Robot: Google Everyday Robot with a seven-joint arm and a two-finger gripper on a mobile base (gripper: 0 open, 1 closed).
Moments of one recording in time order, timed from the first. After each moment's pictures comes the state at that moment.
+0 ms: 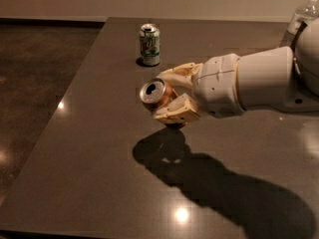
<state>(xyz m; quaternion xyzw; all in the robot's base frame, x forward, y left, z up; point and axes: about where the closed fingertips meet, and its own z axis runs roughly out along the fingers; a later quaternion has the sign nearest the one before) 0.452 -0.017 0.950 -0.62 0.60 0.14 0.49</state>
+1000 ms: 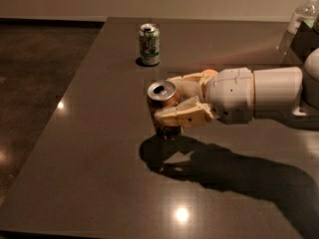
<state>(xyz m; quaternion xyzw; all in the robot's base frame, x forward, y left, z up) 0.450 -0.025 0.943 -0.53 0.60 0.32 0.50</state>
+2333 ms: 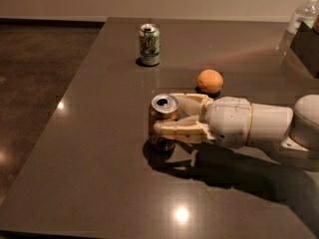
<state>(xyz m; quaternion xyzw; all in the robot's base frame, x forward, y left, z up) 0.445 -0.025 0.908 -0.46 0.59 0.38 0.55</state>
